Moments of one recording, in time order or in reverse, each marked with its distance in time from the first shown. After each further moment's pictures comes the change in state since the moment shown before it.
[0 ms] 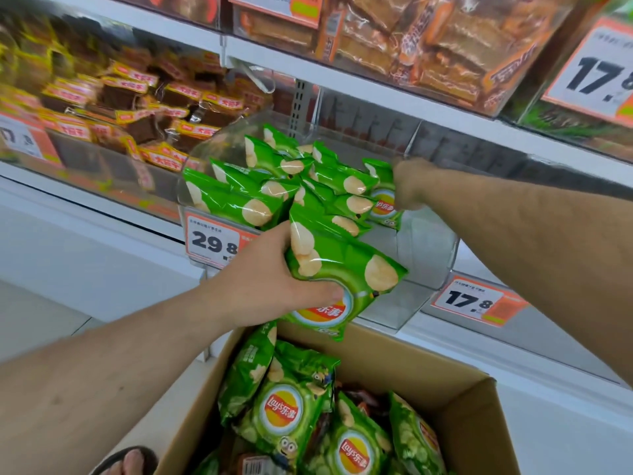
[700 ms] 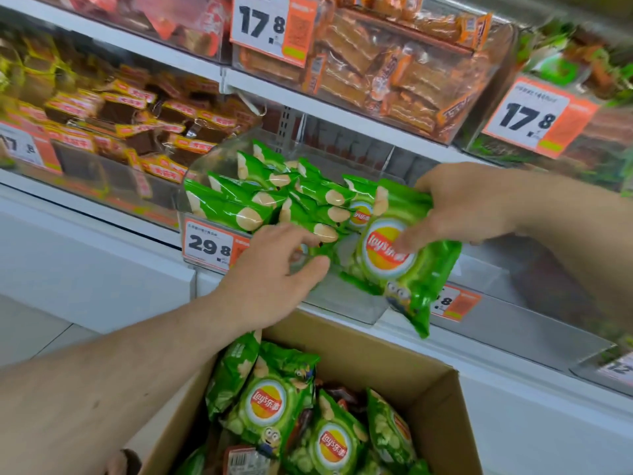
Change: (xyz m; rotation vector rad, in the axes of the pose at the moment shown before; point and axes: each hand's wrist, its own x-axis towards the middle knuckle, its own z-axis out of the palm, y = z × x) left_hand -0.008 0.015 0.019 0.446 0.175 0.193; right_hand -0.185 0.022 -0.089 0.247 -0.125 -0.168
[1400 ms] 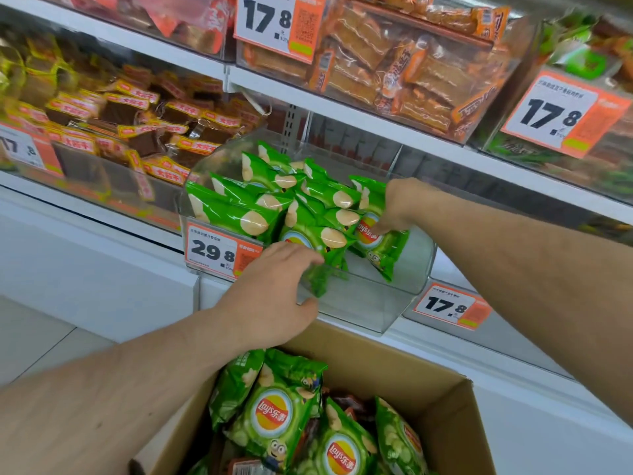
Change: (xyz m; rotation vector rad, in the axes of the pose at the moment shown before) left_hand 0.001 -0.024 0.009 0.242 -0.059 0.145; right_hand 0.142 0.012 0.048 -0.163 0.118 0.201
